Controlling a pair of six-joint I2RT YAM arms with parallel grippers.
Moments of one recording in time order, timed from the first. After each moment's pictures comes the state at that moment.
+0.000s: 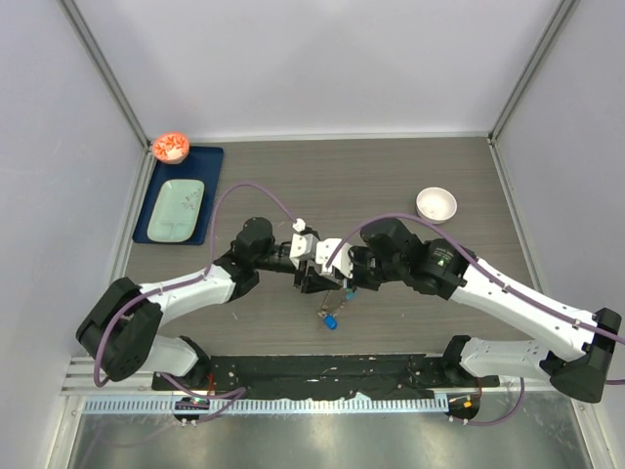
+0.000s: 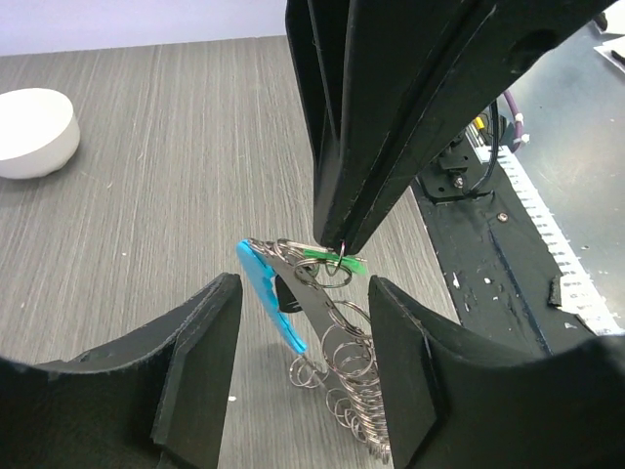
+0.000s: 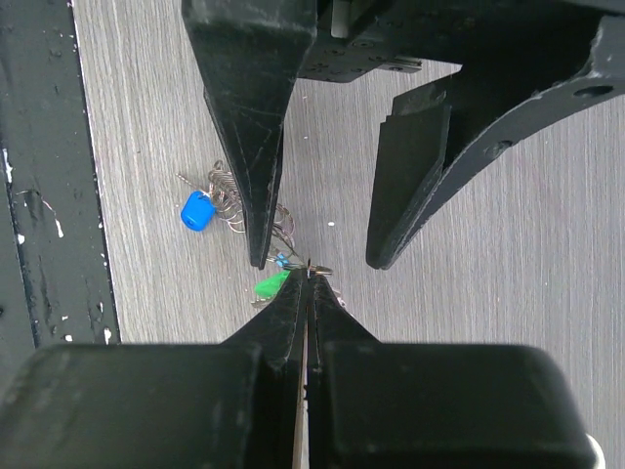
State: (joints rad) left arm -0.71 1.36 0.63 0.59 0.98 0.15; right arm 0.97 1.12 1.11 -0.74 -0.18 -0.55
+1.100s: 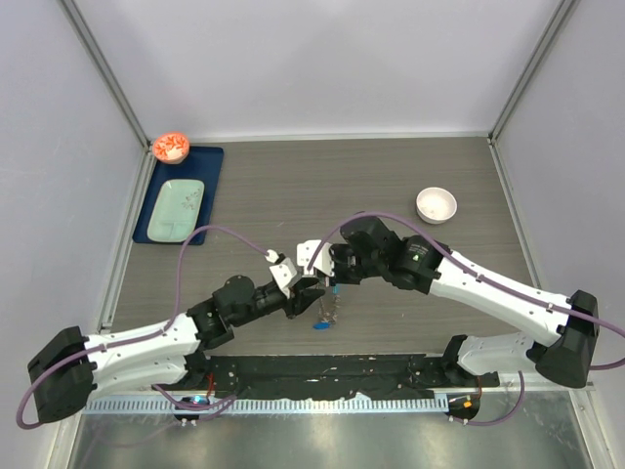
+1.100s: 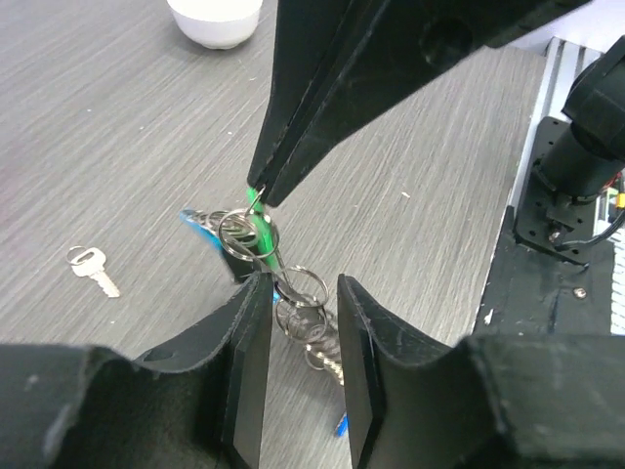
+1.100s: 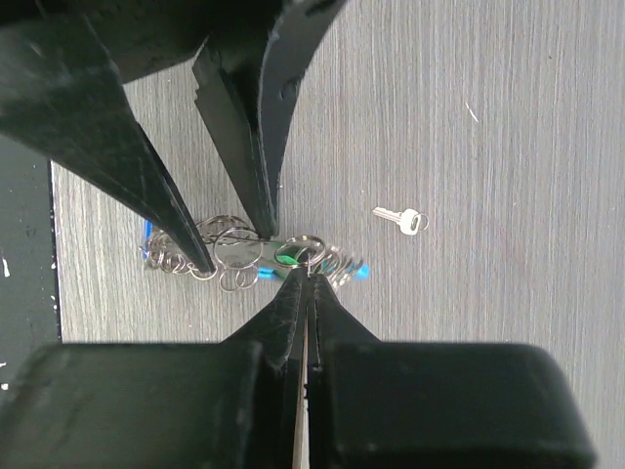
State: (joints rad) left arm -1.03 0.92 0.33 0.50 0.07 -0.09; right arm 0.99 1.24 1.12 -0.60 -0.18 -0.64
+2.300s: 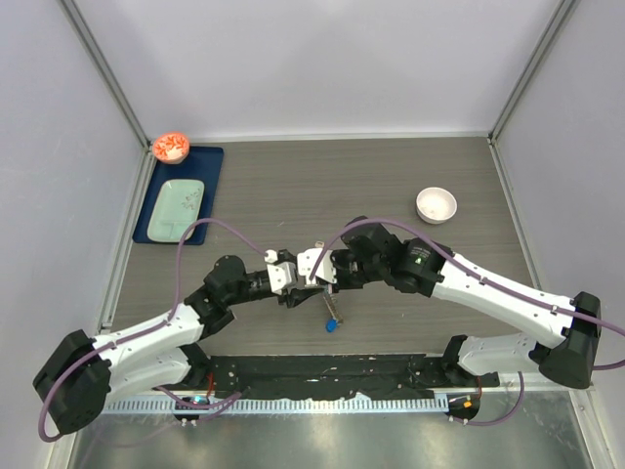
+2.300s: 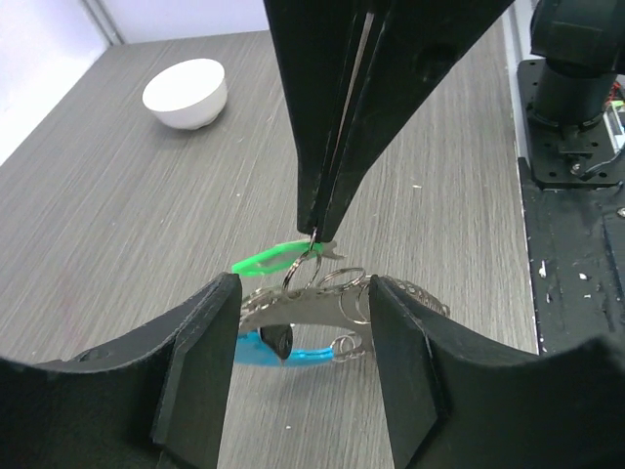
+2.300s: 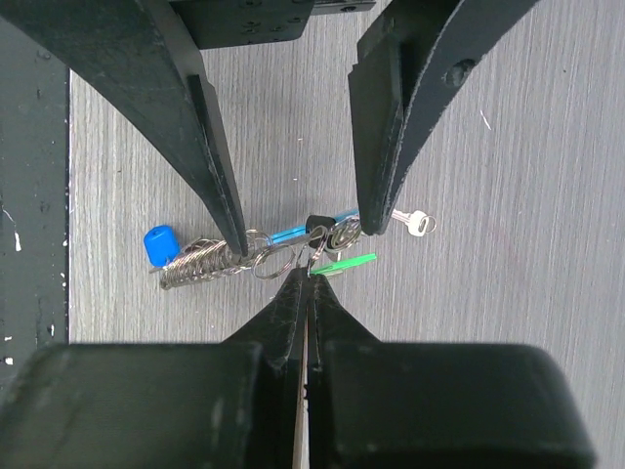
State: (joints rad) left arm -0.80 0.96 0.34 0.57 0.52 0.24; right arm 1.02 1.22 1.13 -0.65 -0.19 -0.68
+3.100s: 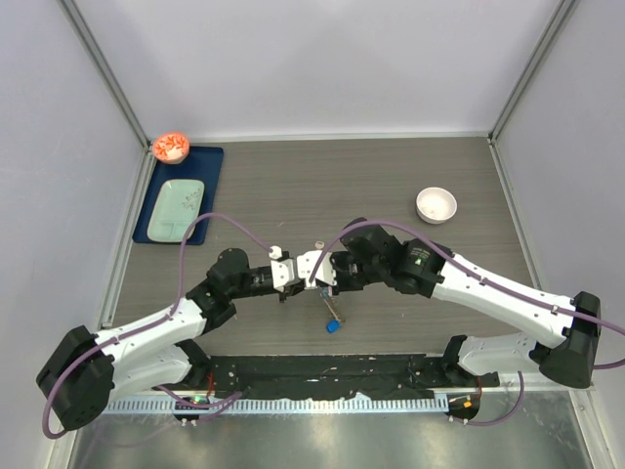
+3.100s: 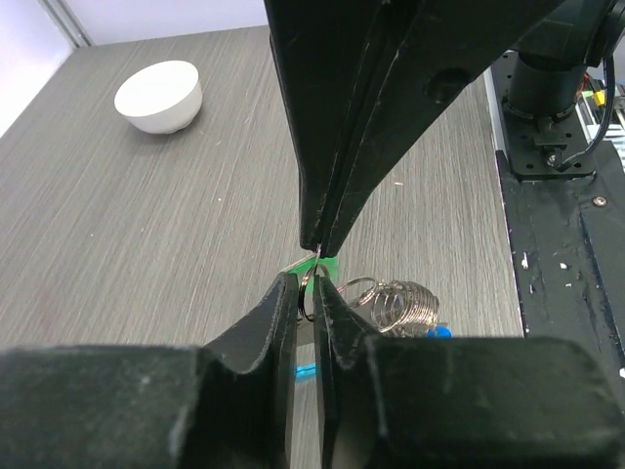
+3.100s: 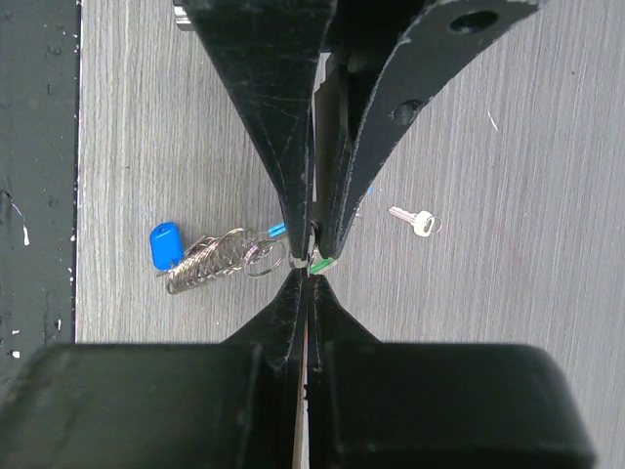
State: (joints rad) left arm -0.78 1.01 0.41 0.52 0.62 0.26; right arm 1.03 1.22 1.13 -0.66 -0.18 -0.68
